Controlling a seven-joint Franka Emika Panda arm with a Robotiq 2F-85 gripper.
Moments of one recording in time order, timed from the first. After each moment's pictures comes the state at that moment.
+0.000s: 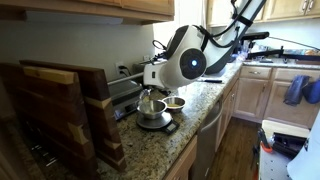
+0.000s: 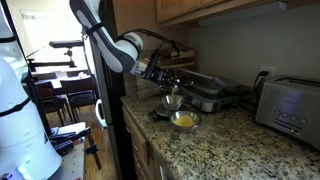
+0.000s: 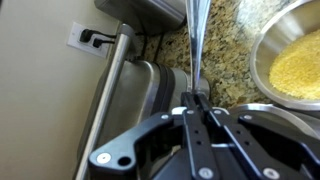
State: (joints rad) arm 0.09 0.03 0.07 -2.49 -2.07 2.42 0.46
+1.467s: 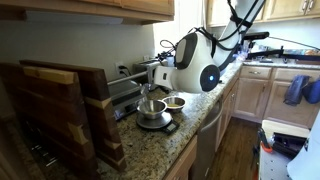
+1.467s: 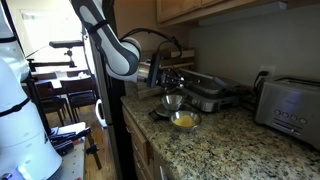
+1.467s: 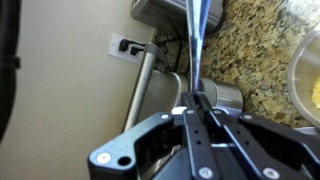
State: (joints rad) arm 0.05 0.03 0.06 -2.55 -2.43 2.29 0.83
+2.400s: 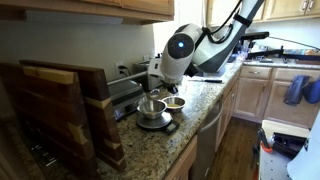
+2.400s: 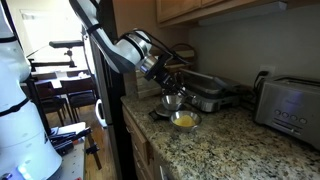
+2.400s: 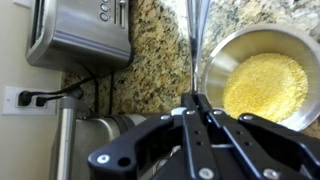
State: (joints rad) arm 0.00 0.03 0.02 -2.46 -1.69 2.53 0.26
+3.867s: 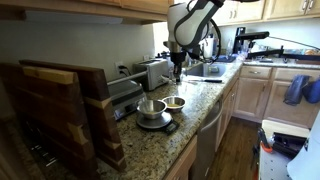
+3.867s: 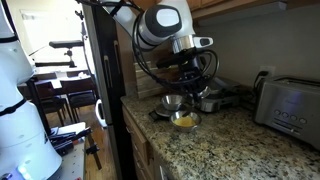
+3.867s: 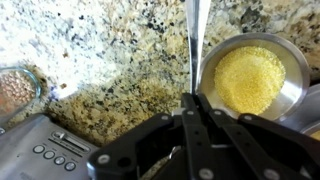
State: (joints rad) arm -0.13 0.04 -0.12 -2.30 -0.35 2.54 -0.33
